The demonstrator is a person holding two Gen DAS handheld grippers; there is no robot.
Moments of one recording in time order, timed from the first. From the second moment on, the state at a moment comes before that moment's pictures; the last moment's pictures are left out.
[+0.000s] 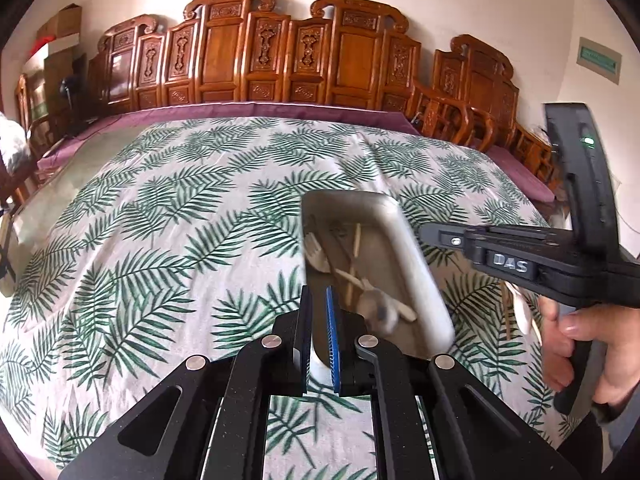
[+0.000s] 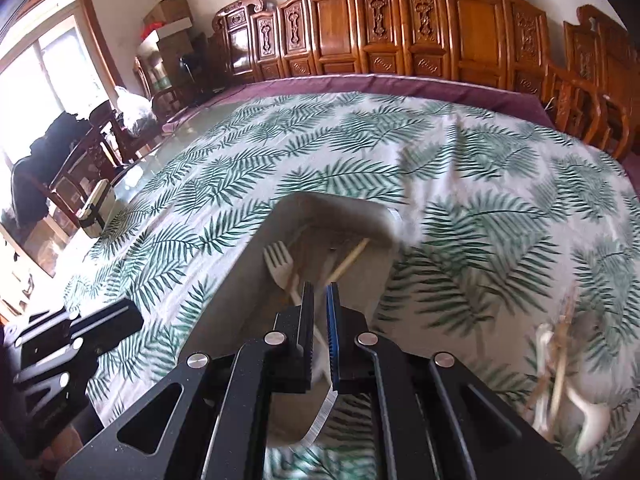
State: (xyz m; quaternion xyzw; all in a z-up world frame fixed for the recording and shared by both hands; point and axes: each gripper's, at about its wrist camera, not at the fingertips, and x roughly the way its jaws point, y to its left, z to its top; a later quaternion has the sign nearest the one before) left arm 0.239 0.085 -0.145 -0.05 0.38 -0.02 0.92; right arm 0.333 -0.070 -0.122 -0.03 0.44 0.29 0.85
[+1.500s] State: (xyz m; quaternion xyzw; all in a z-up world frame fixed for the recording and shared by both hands) left arm 0.232 -0.051 -0.179 0.00 0.41 -0.14 0.90; right arm 0.328 -0.246 -0.194 -0.07 0.52 0.19 0.83
